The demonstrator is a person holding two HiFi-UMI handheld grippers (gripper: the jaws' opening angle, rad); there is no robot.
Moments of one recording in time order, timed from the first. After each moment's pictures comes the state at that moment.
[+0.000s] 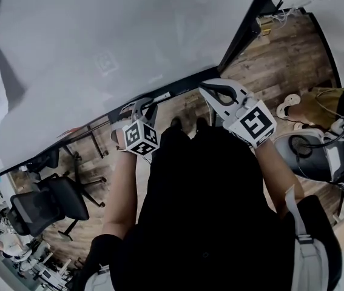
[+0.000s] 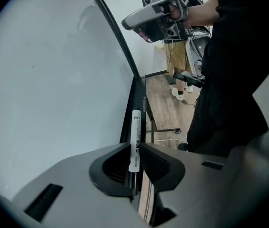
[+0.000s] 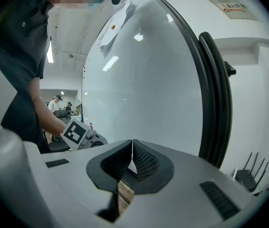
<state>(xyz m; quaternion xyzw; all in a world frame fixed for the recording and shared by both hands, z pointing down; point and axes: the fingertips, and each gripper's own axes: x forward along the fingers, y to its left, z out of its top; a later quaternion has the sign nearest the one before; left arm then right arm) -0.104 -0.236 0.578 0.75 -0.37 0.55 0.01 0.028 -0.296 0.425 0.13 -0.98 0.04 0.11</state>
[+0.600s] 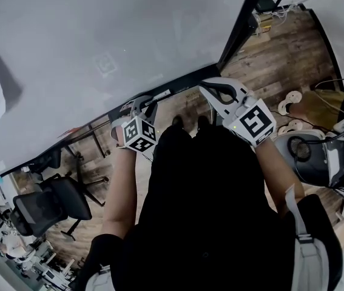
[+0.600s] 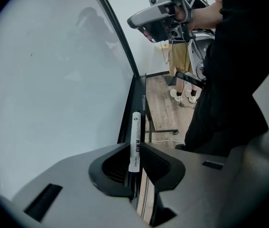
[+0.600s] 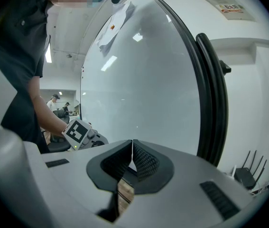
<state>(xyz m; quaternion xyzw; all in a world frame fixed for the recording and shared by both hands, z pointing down) -0.107 -0.237 0.586 0.76 -0.36 0.54 0.03 0.030 -0.295 0.430 0.14 -0.98 0.04 0.11</state>
